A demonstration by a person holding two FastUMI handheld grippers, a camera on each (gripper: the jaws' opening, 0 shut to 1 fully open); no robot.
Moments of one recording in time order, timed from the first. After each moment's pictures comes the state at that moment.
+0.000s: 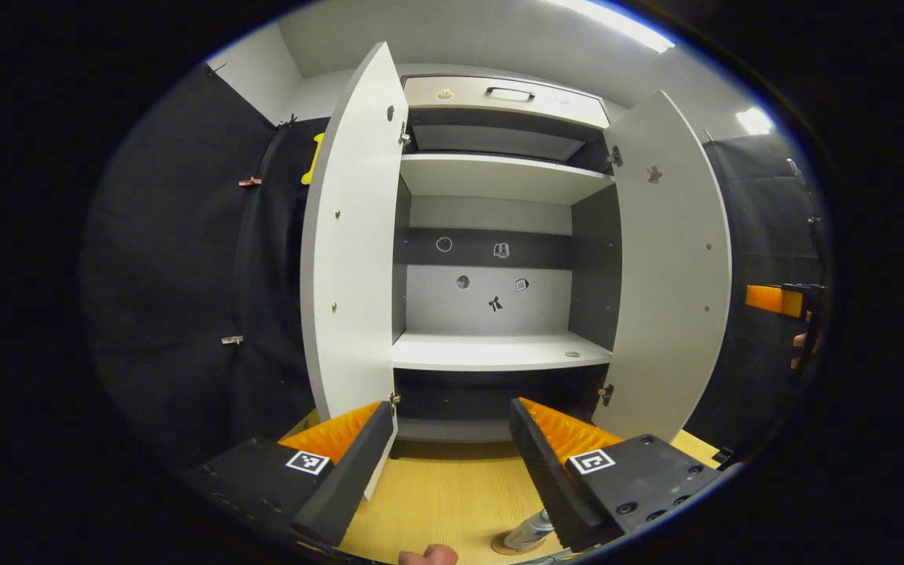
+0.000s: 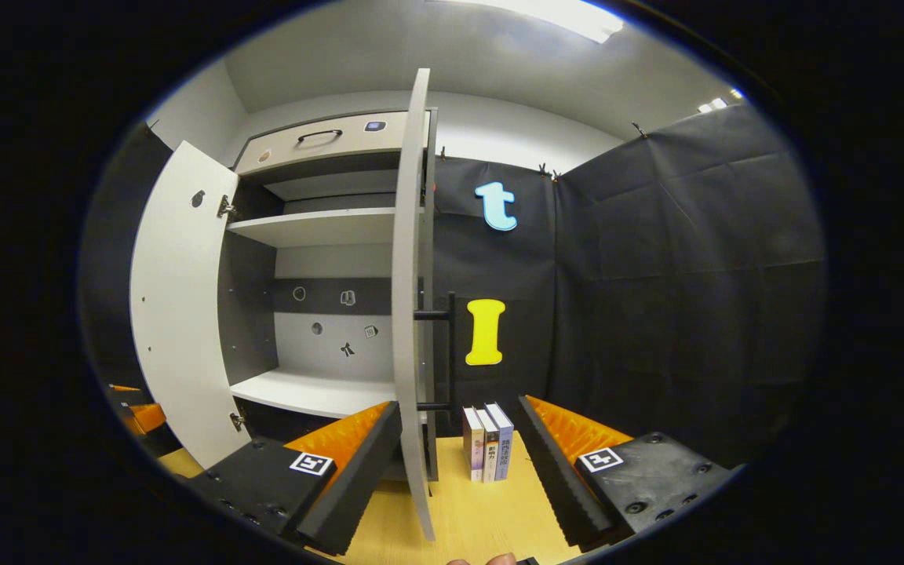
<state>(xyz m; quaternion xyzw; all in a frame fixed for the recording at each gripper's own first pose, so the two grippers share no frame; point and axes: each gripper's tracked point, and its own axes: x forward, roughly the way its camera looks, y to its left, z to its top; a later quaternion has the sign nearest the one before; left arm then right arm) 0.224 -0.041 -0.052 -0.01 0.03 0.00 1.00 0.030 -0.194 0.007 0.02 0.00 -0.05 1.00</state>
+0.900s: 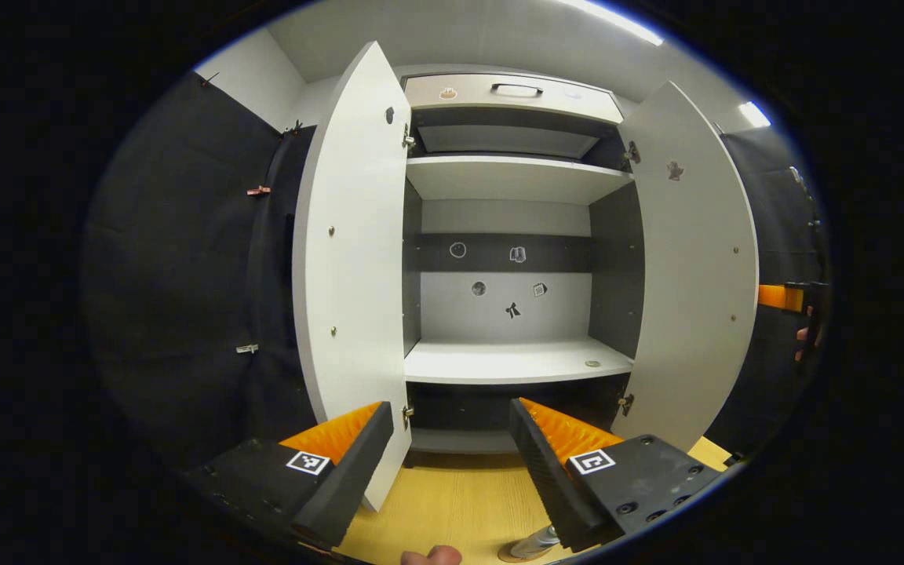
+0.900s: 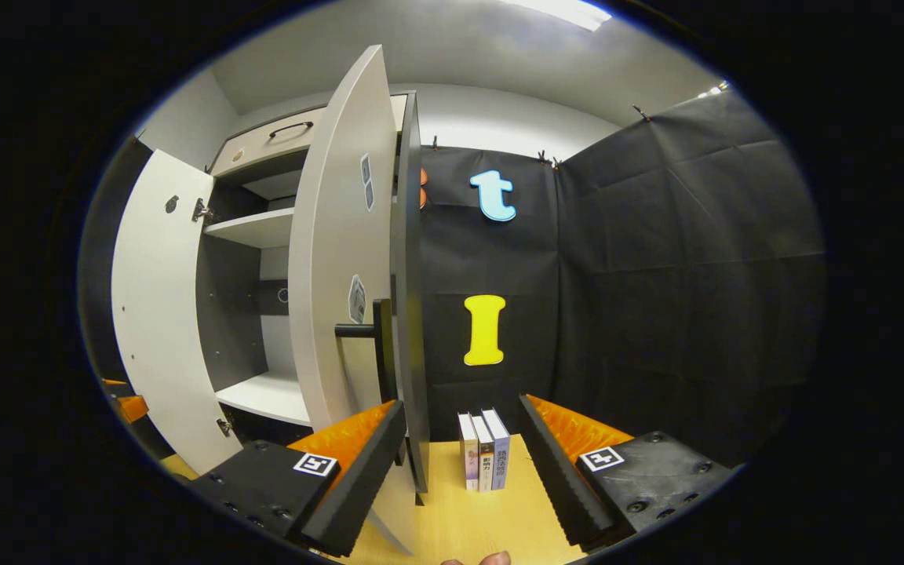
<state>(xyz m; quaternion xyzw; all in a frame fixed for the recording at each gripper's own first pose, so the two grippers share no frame) 0.246 -0.035 -0.044 -0.01 0.04 0.03 1.00 0.085 -0.206 0.010 0.04 0.01 -0.03 1.00</state>
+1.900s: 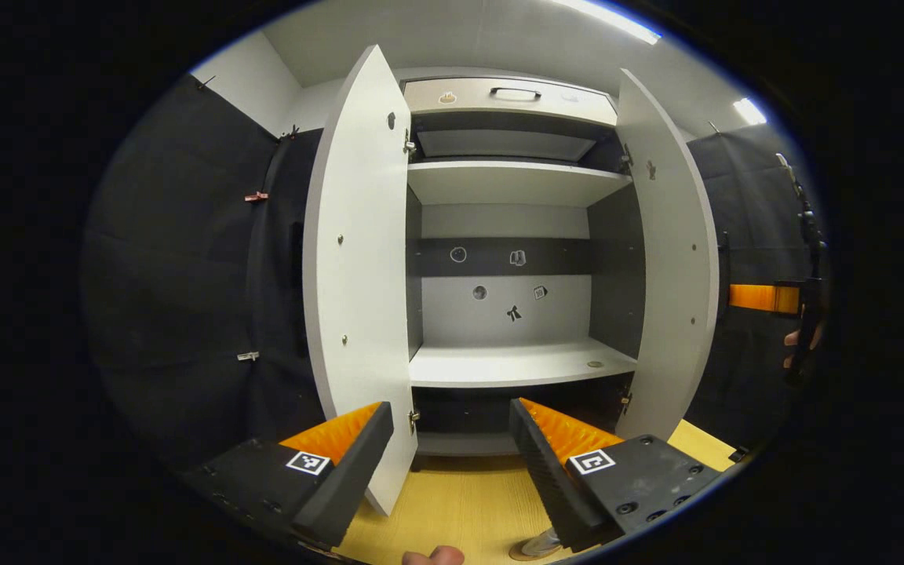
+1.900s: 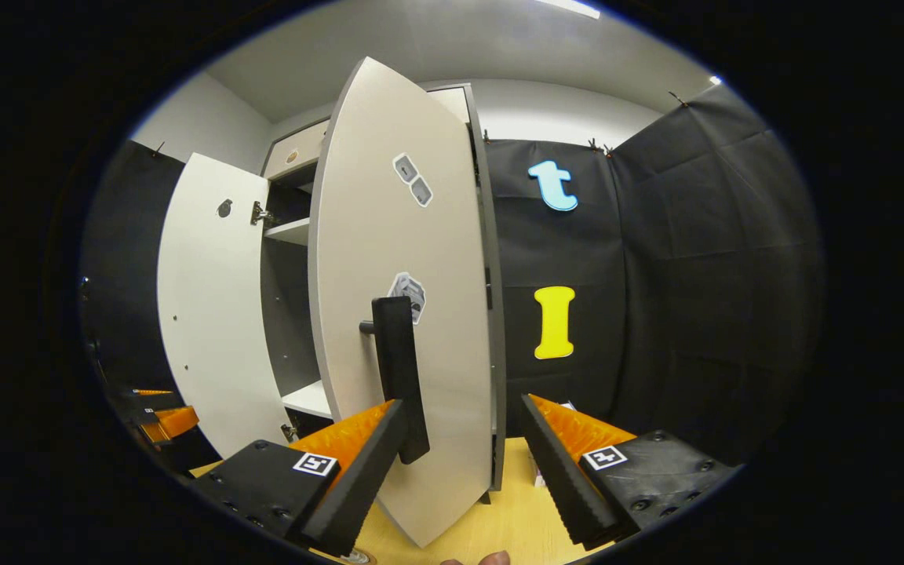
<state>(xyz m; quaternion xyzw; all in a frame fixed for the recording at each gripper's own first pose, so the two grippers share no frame) 0.242 -0.024 -0.042 0.00 0.03 0.03 1.00 0.088 -0.103 0.006 0.06 0.02 0.09 0.99</state>
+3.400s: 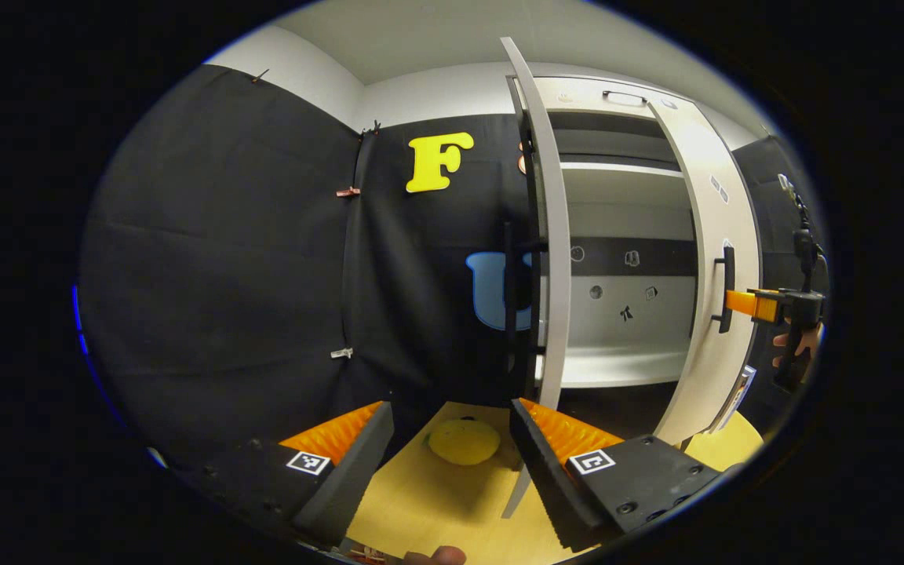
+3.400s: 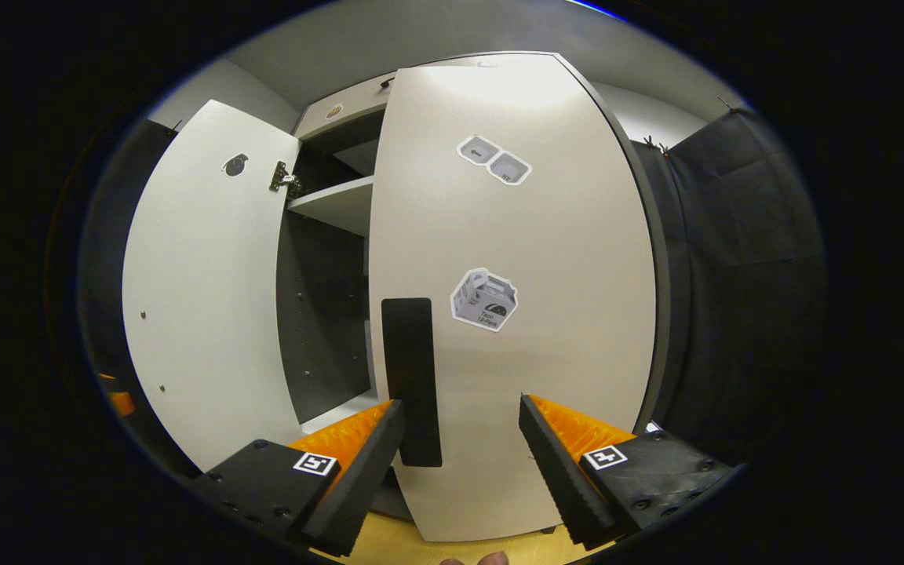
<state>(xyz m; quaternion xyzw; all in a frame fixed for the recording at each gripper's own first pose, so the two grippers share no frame) 0.199 0.142 -0.024 0.00 0.03 0.17 0.98 0.202 0.043 -0.007 0.05 0.01 0.12 0.99</state>
